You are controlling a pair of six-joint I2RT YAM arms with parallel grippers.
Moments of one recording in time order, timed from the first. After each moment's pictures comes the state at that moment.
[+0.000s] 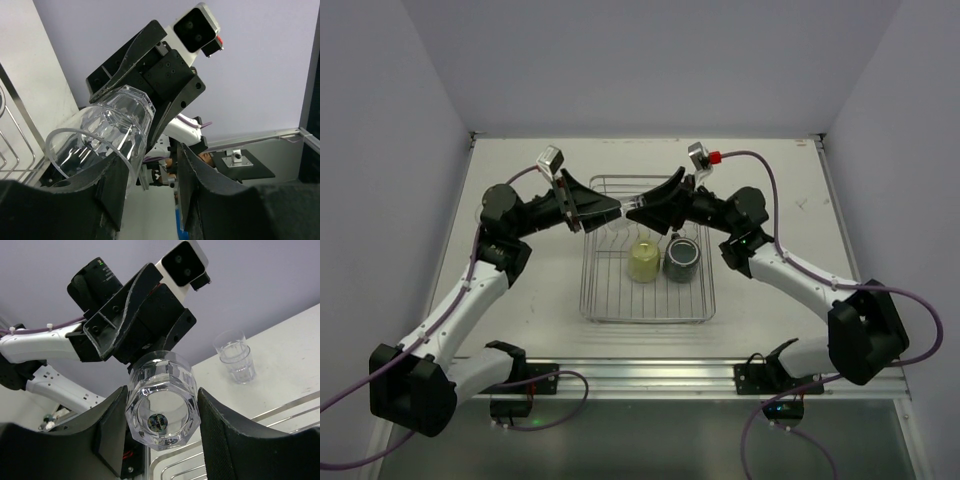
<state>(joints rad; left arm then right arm) -0.31 1.08 0.81 0.43 0.89 -1.52 0.58 1.38 0.87 0.86 -0.74 0.75</state>
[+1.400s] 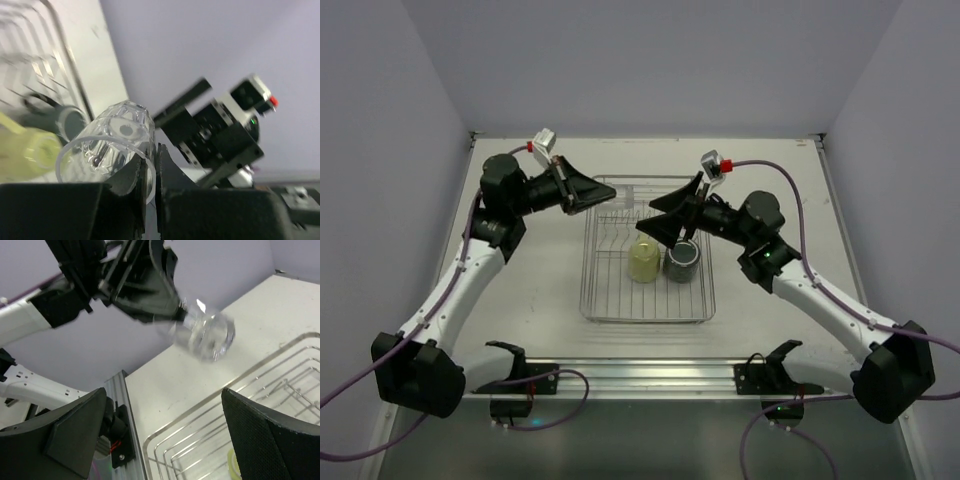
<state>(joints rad) -0.27 1.17 1.00 0.11 0.85 -1.23 0.59 1.16 0.85 0.49 -0.61 0.60</state>
